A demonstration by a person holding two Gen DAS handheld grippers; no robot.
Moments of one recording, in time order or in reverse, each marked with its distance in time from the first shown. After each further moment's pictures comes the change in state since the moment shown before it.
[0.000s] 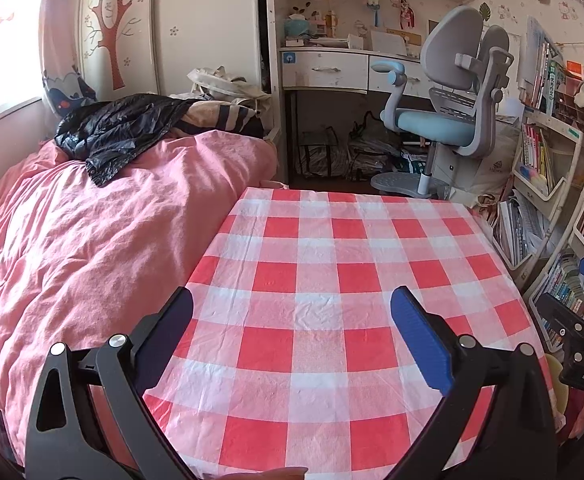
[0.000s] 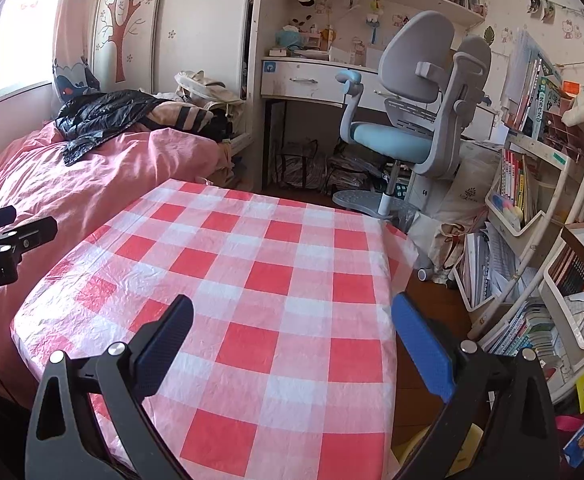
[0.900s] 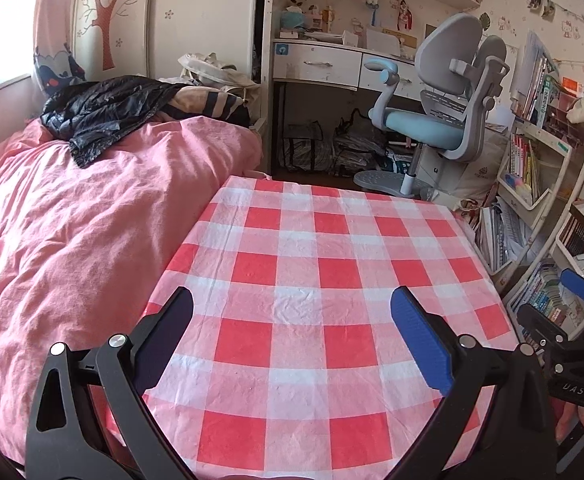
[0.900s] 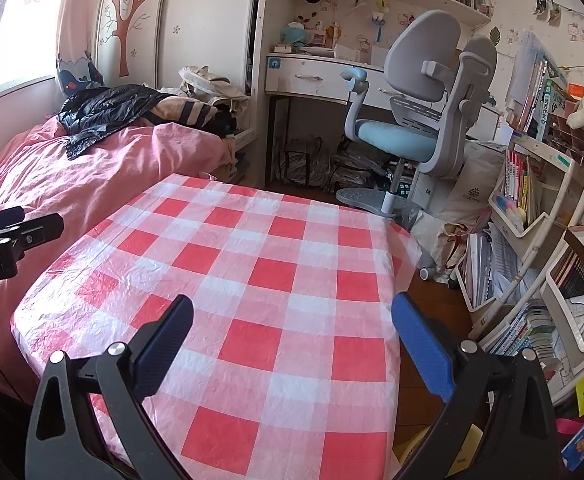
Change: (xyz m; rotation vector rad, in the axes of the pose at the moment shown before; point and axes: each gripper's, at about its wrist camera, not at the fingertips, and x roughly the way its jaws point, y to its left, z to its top) left arm 0.008 0.006 -0.006 -0.067 0.031 -0.101; right arm 0.001 0.005 -0.002 -0.005 0.006 0.002
